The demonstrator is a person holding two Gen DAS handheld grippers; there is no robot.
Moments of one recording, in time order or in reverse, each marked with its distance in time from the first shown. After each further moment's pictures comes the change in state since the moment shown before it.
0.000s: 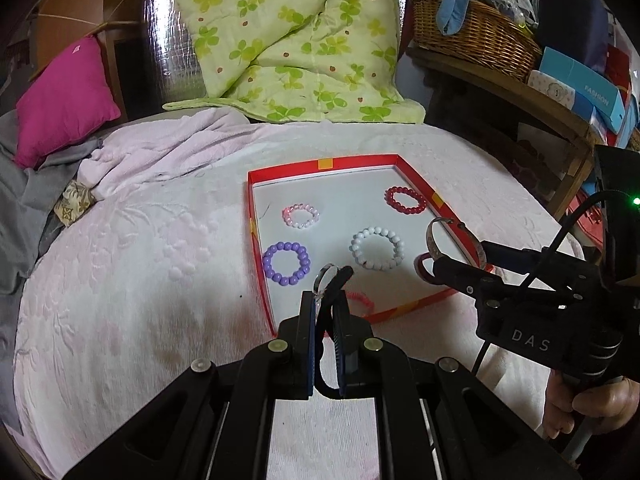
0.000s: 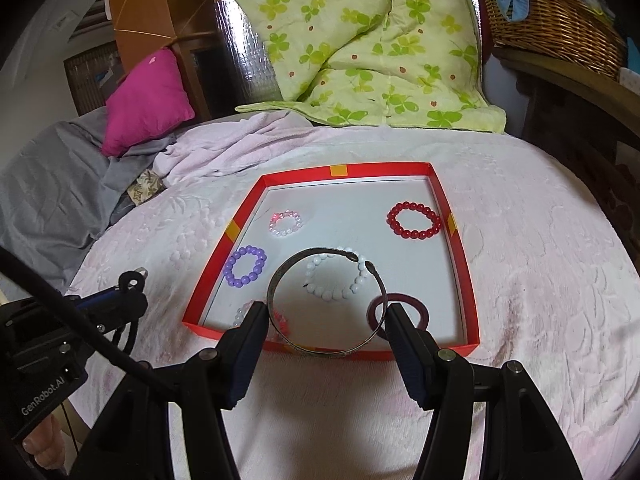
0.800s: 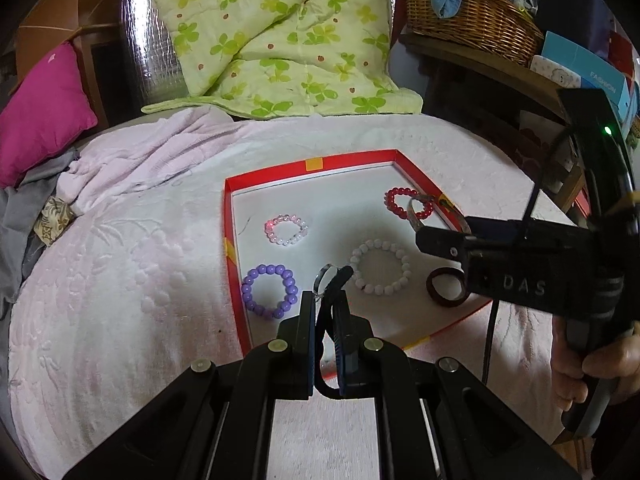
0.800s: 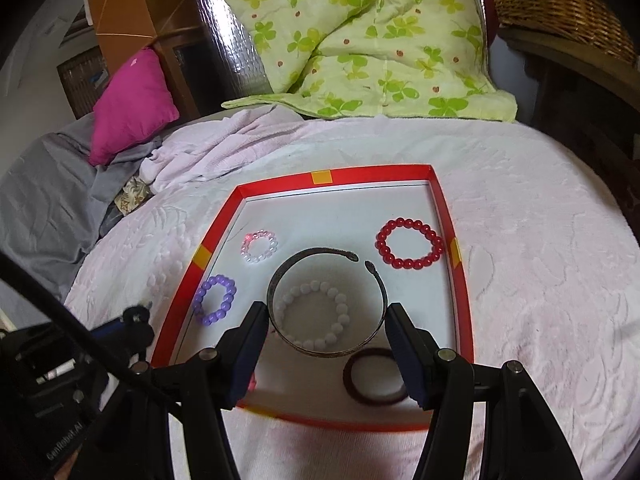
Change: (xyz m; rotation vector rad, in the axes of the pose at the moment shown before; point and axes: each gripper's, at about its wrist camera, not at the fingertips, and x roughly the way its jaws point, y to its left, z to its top) left arm 0.051 -0.009 0.023 0.036 0.029 -0.012; right arm 0.053 -0.034 0.043 0.032 0.062 0.043
